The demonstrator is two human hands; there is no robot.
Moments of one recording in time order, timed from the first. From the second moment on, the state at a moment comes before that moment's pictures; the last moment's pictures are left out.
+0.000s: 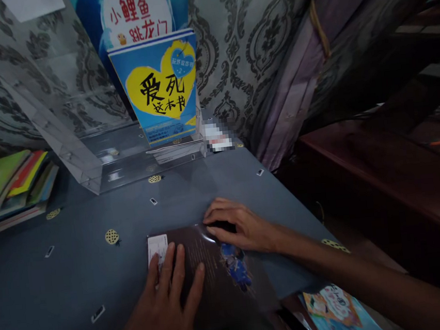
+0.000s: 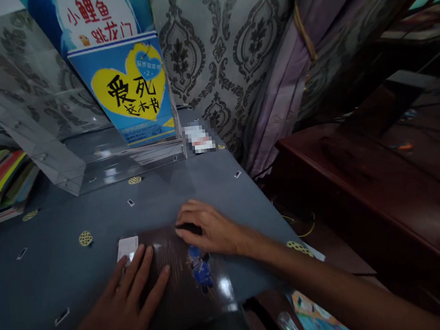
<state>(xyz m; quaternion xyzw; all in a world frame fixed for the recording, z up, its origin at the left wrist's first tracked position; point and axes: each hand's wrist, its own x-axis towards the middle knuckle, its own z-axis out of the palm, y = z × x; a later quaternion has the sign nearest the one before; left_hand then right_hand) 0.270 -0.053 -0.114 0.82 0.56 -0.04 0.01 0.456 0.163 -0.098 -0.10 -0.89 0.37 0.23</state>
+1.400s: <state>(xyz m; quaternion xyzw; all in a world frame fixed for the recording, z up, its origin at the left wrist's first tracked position) 0.166 0.115 -0.066 0.50 0.65 0.34 0.46 0.463 0.180 -0.092 -0.34 -0.67 0.64 0.17</state>
